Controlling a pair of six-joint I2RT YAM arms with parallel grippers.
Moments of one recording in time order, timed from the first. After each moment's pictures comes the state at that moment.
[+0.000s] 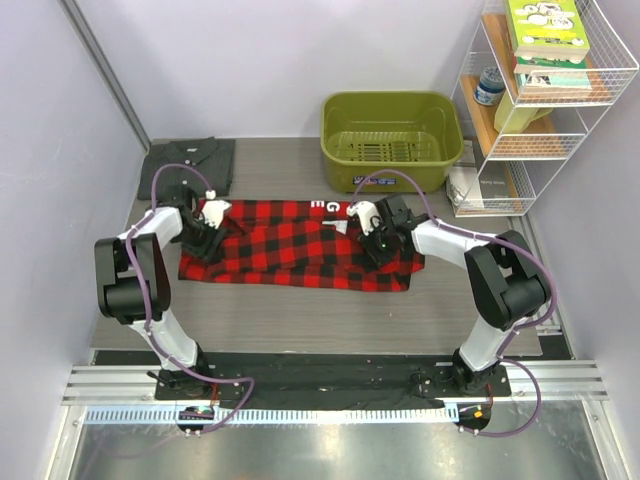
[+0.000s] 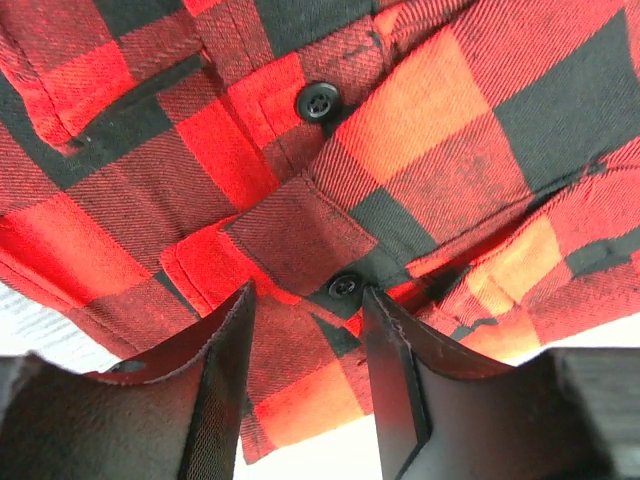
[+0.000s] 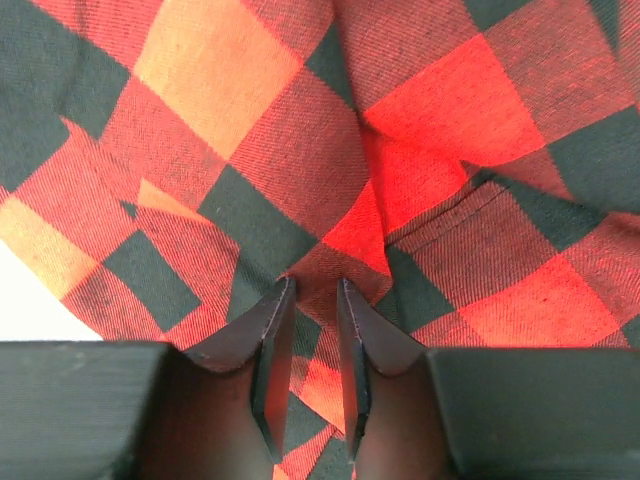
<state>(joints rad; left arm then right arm) 0.12 1.75 1.09 -0.63 0.24 0.60 0.46 1.72 0.99 -0.30 -0.23 -0.27</state>
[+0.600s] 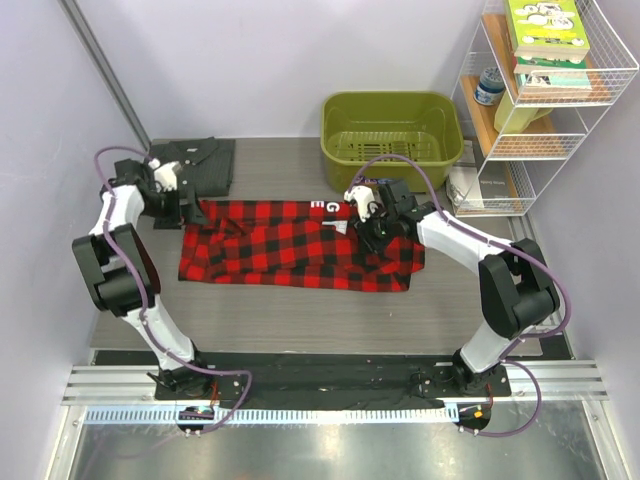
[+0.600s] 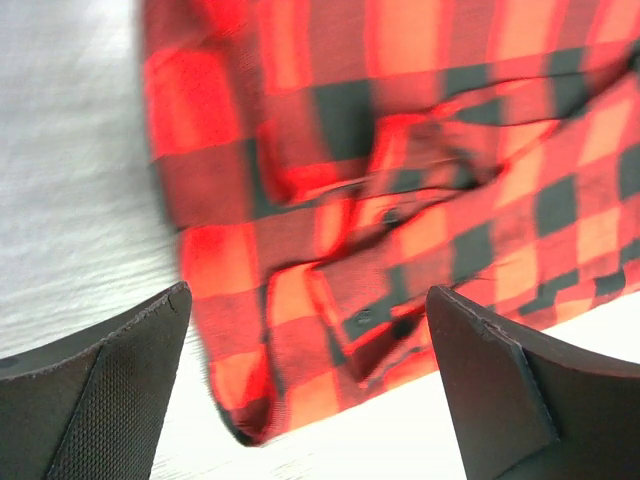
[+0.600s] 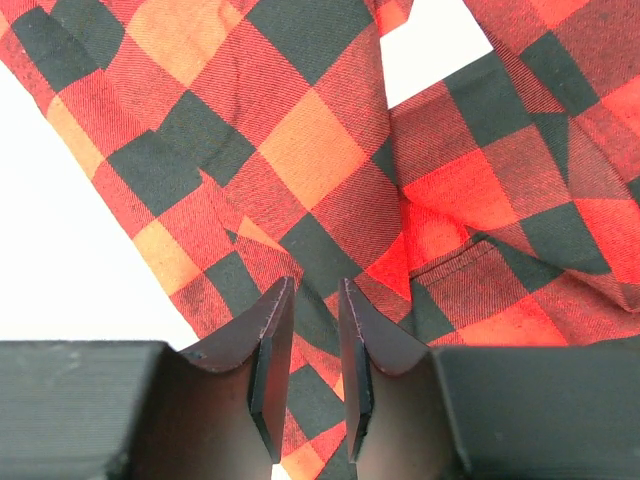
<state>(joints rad) 0.32 1.82 1.42 -0.76 0.55 0.29 0.46 1.65 1.10 -0.39 -0.36 -0.28</state>
